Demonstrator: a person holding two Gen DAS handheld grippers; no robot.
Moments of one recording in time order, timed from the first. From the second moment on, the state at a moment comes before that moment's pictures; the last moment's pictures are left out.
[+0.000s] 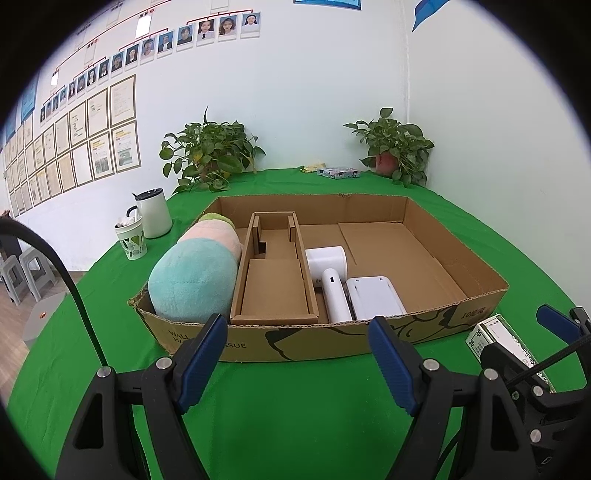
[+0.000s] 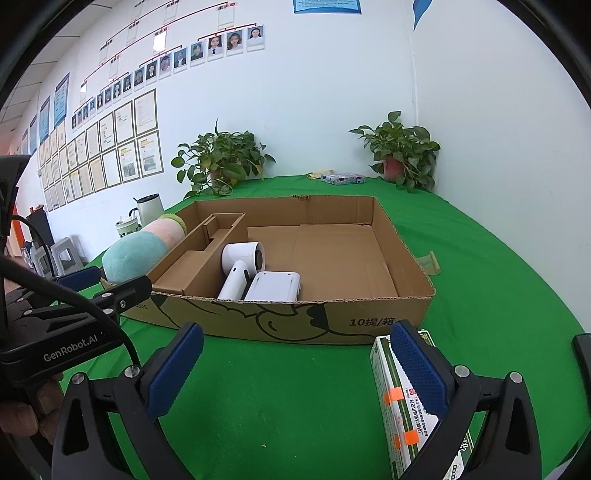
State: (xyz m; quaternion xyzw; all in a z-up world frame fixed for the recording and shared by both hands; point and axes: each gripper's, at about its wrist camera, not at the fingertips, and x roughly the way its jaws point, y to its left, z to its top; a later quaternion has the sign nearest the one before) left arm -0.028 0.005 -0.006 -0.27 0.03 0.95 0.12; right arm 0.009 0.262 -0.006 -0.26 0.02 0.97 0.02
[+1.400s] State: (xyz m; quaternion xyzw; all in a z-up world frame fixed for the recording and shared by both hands) left arm -0.071 0.017 -0.050 -0.43 -0.07 0.84 0.33; right arm 0.030 0.267 -0.058 -0.40 0.02 0.91 -0.07
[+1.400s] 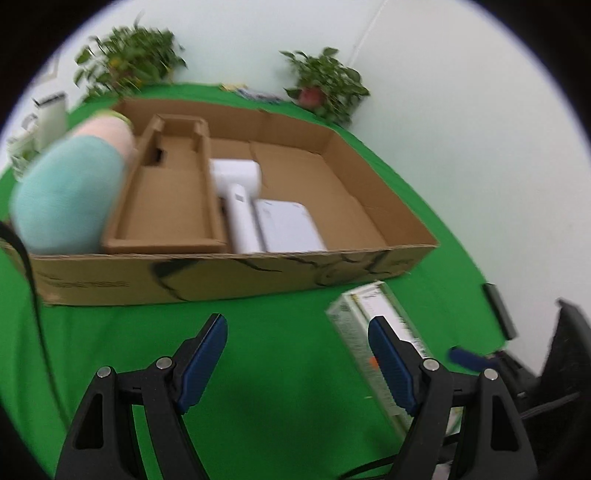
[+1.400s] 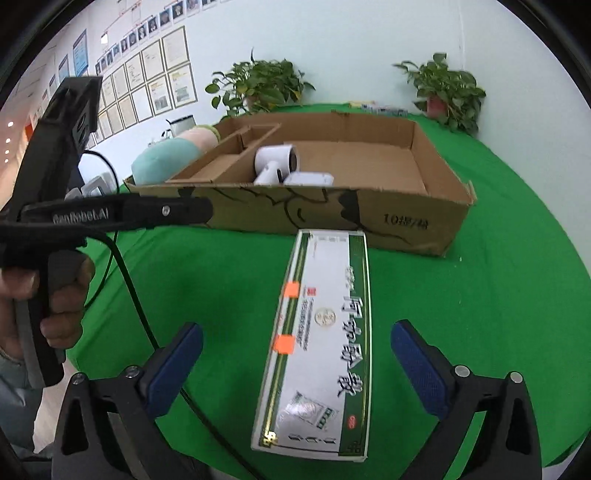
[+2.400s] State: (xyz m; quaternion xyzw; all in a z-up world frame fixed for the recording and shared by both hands) left arm -0.057 0.094 -0.115 -0.57 -0.17 0.67 0.45; right arm 0.028 0.295 -0.110 -0.46 0.11 0.88 -0.06
